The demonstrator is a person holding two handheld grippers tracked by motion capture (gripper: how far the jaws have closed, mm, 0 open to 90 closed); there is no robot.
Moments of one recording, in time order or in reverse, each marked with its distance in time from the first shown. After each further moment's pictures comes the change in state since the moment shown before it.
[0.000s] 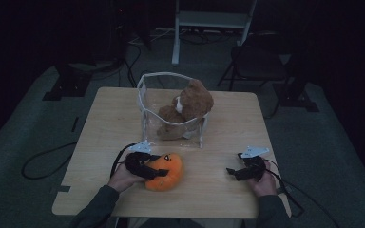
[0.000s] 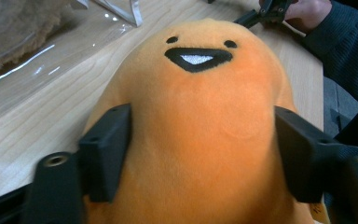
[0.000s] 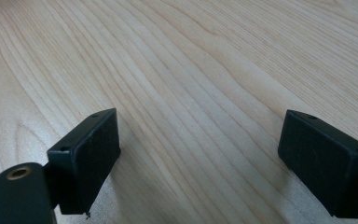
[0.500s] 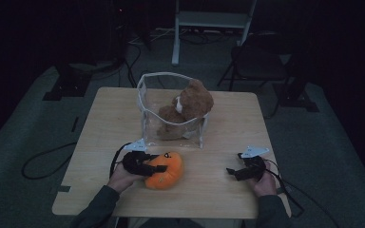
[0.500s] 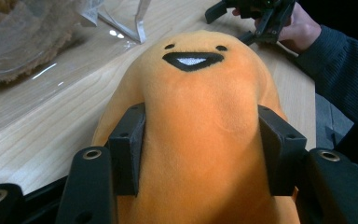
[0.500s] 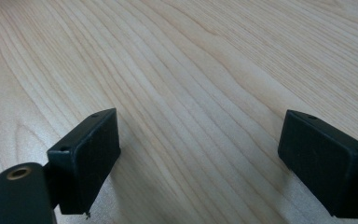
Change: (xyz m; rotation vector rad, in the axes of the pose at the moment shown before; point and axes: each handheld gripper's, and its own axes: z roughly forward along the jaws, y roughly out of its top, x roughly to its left) left arm 0.002 -0.002 -0.007 -0.070 0.002 -0.025; right arm 0.000 0.000 0.000 0.000 0.000 0.000
